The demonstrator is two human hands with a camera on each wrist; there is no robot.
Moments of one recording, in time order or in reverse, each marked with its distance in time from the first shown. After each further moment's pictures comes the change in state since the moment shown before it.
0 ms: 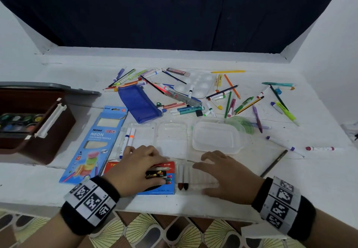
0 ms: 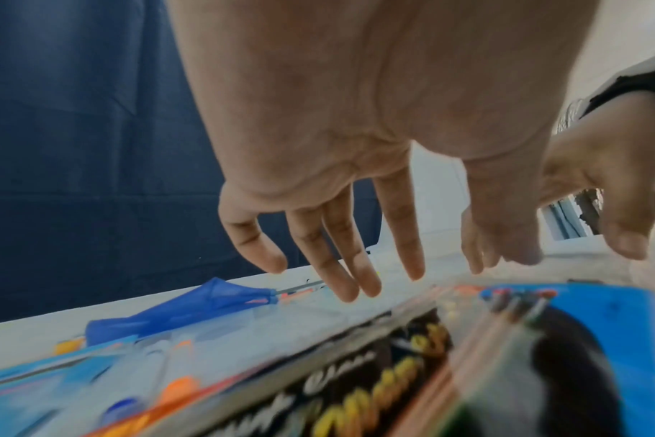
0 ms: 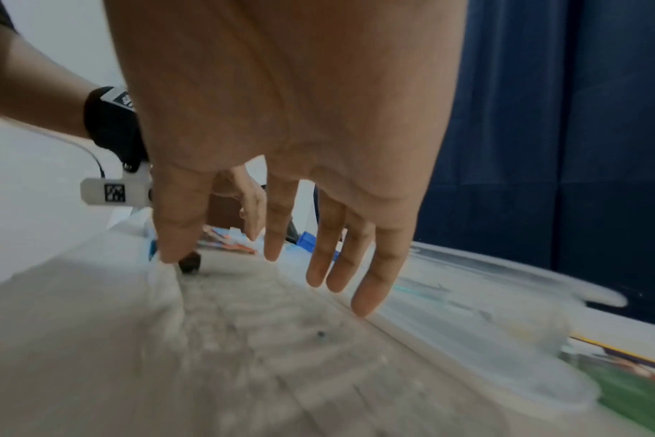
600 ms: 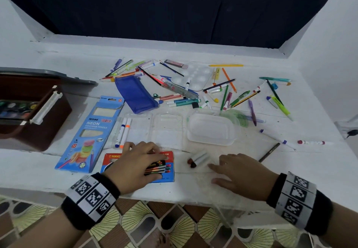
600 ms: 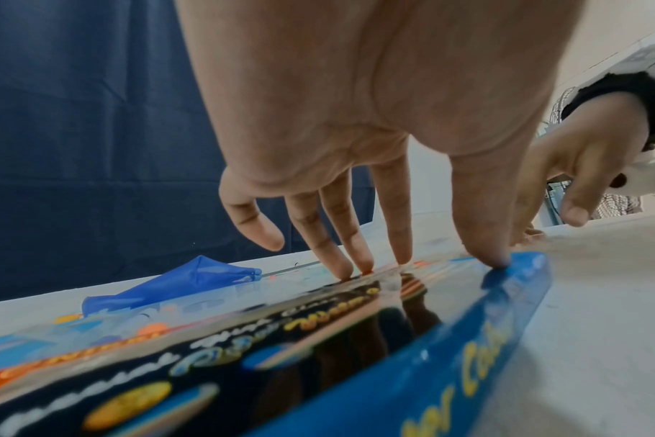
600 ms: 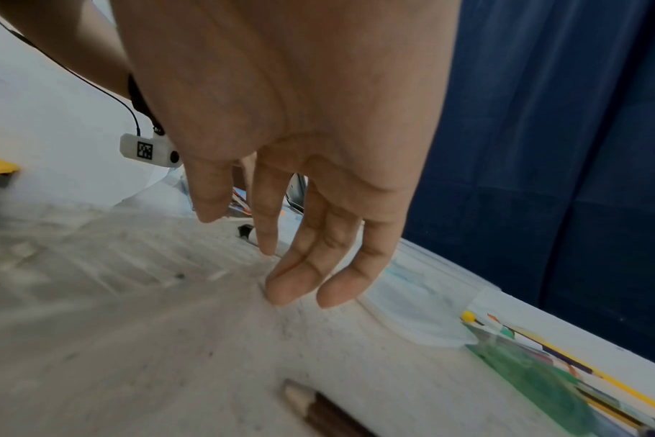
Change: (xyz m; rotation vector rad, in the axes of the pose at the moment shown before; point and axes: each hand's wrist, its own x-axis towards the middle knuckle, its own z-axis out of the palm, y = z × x) left_hand -0.007 0.012 0.023 0.029 0.053 0.027; right_hand -0.038 0.020 -0.005 -0.280 -0.159 0.017
